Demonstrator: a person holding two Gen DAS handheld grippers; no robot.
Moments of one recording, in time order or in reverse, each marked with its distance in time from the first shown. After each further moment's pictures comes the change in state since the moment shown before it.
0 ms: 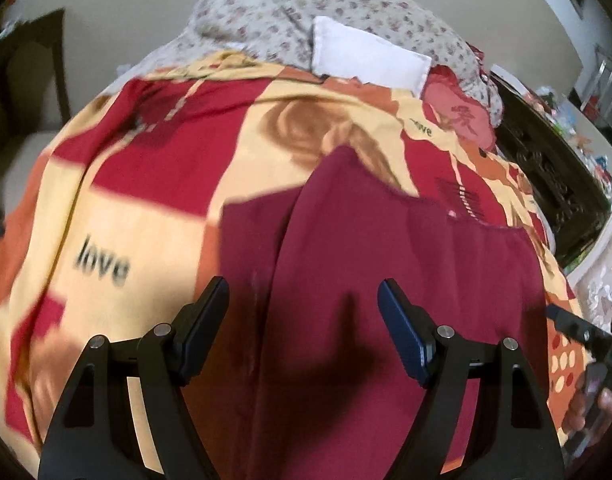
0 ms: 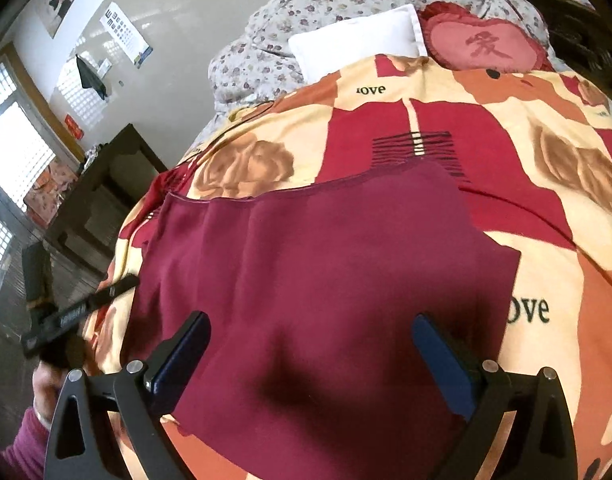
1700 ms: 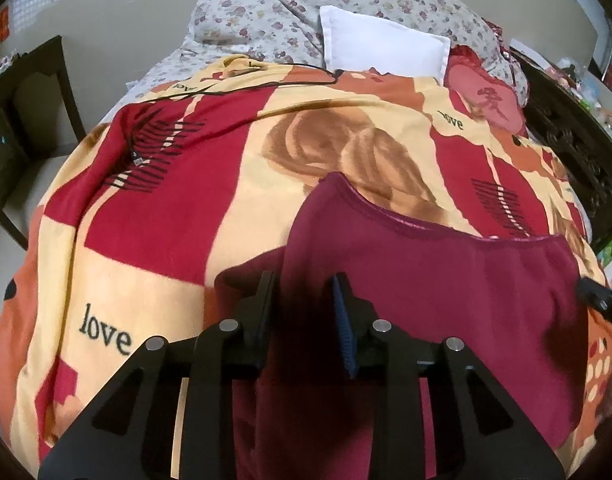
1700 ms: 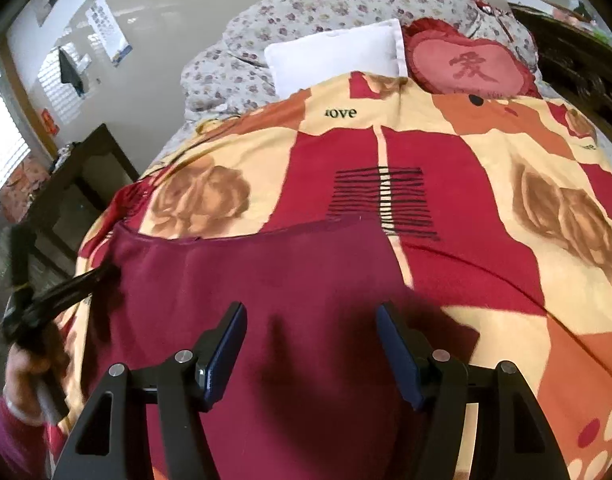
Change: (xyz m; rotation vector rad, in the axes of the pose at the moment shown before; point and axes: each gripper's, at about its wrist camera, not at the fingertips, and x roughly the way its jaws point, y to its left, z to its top) left arm 0.033 -0.011 0.031 0.065 0.028 0.141; right arm 0.029 -0.021 0.050 -0.041 -0.008 -0.137
